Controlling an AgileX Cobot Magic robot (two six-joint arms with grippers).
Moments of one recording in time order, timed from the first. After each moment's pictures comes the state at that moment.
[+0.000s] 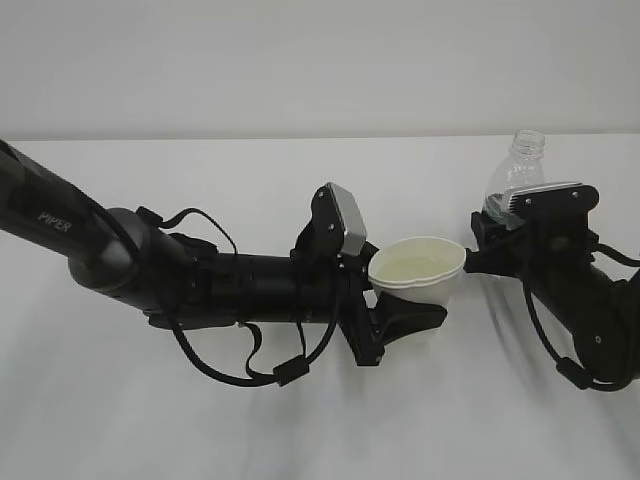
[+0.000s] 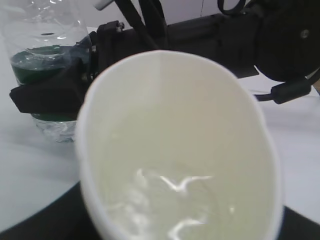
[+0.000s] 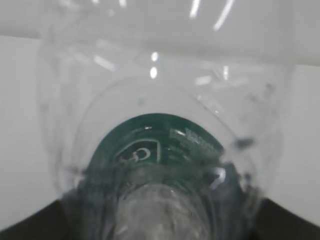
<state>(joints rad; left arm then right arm) -0.62 2.28 -1.17 0.97 -1.01 -0.50 0.15 2.22 -0.75 0.01 -1.14 -0.10</state>
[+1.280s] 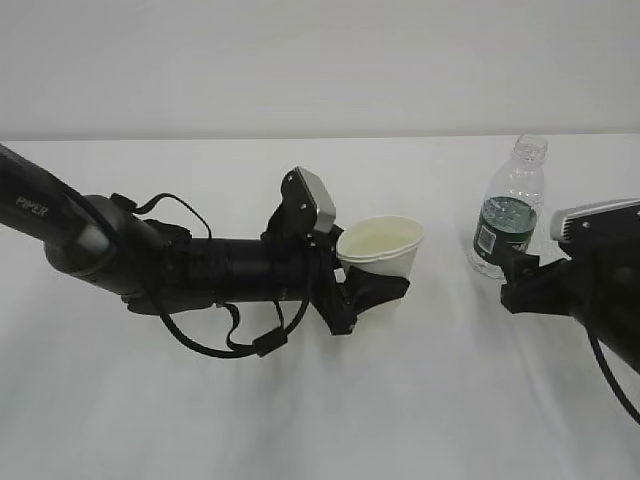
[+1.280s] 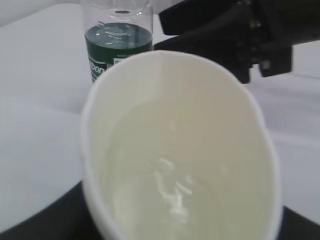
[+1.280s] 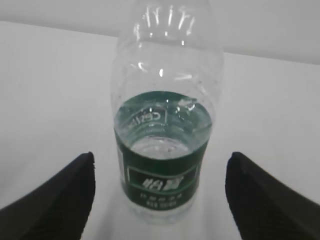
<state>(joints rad) -0.55 2.28 -1.17 0.94 -0.95 -0.50 0.15 1.97 -0.45 -0.02 -1.14 -0.12</state>
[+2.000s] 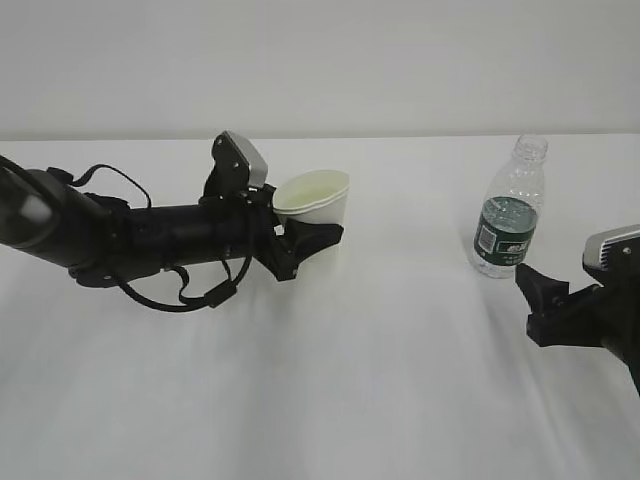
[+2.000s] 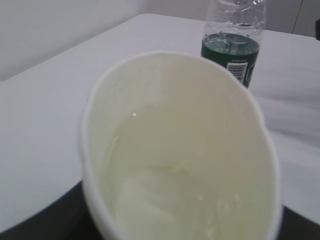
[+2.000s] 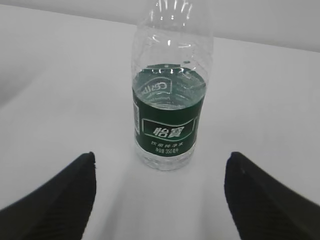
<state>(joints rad) -0.39 2.25 -1.17 0.92 -0.95 -0.48 0.15 1.82 -0.26 -0.04 -1.14 -0.12</state>
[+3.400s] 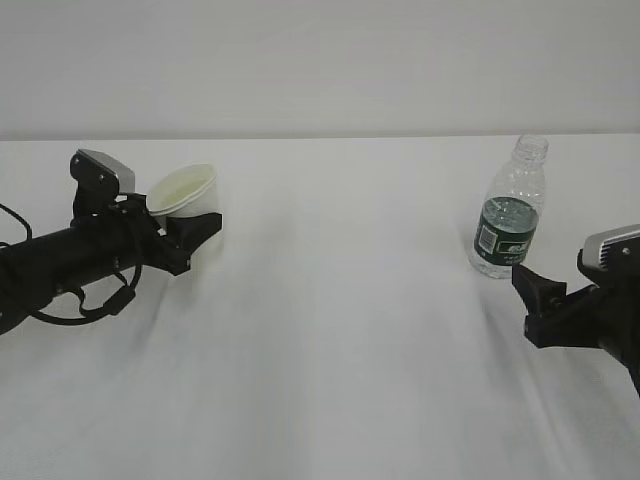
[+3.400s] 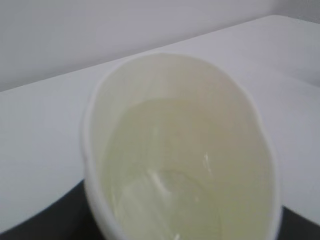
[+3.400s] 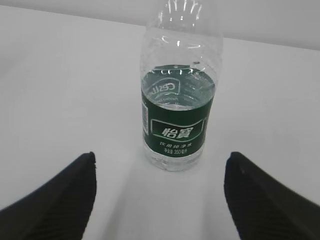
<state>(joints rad) -0.12 2.21 -0.91 0.68 -1.11 -0.28 0.15 1.82 -0.26 -0.06 -1.14 -0.11</state>
